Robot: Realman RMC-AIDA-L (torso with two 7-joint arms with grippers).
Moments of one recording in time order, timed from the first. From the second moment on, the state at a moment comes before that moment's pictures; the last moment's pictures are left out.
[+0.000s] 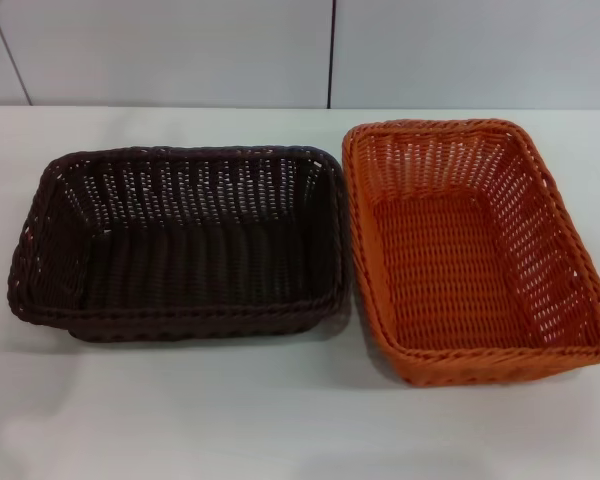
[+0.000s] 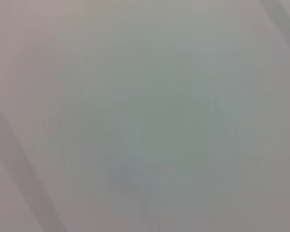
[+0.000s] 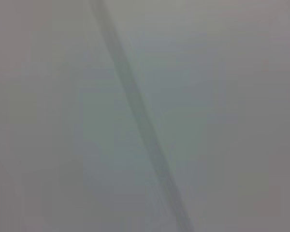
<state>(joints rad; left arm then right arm) -0.20 -2.06 -1.61 -1.59 2.72 -0.16 0.61 0.09 2.05 -1.93 -0.97 -2.17 0.96 2.95</state>
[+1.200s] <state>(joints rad) -0.07 -2.07 -1.54 -0.65 2.59 0.85 0.14 0.70 2.03 -1.30 -1.69 -2.42 -2.01 2.57</state>
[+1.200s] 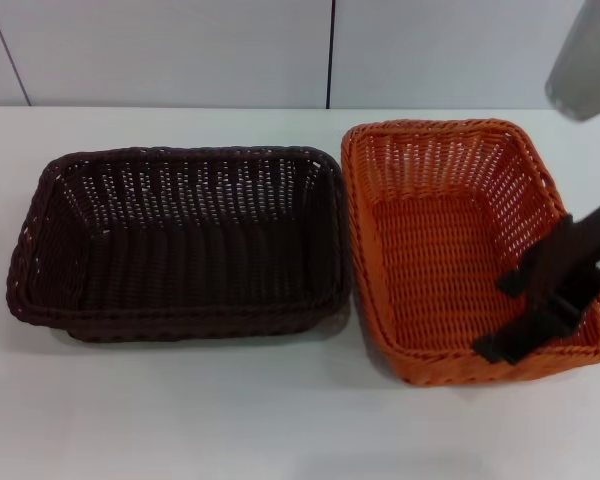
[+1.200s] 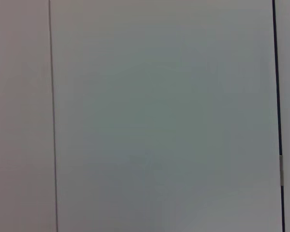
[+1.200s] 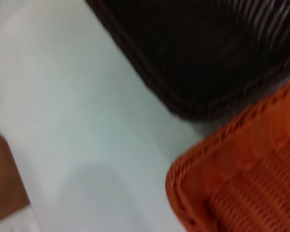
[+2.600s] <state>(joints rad) -0.14 -2.06 -1.56 -0.55 2.59 0.84 0.07 0.81 2.08 -1.57 -1.28 -2.65 -1.78 2.51</state>
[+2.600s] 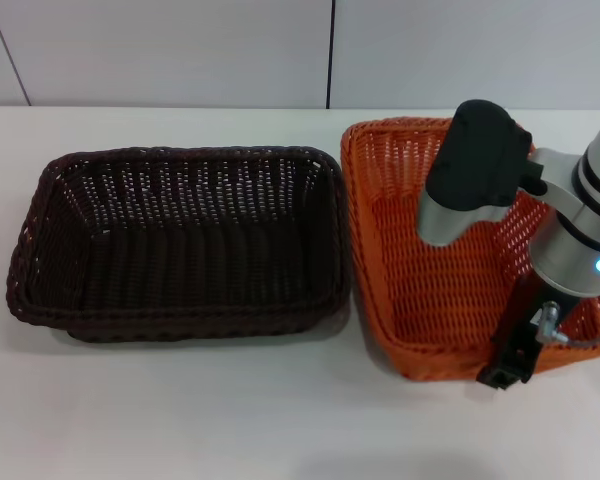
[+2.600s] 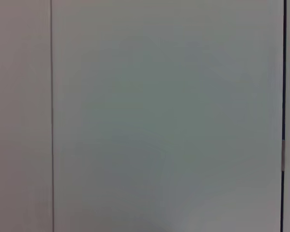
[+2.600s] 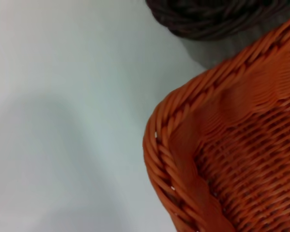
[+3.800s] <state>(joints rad) -0.18 -2.05 -1.58 -0.48 2.59 0.84 0.08 0.84 2.08 -1.58 -1.71 -2.84 -1.83 2.66</state>
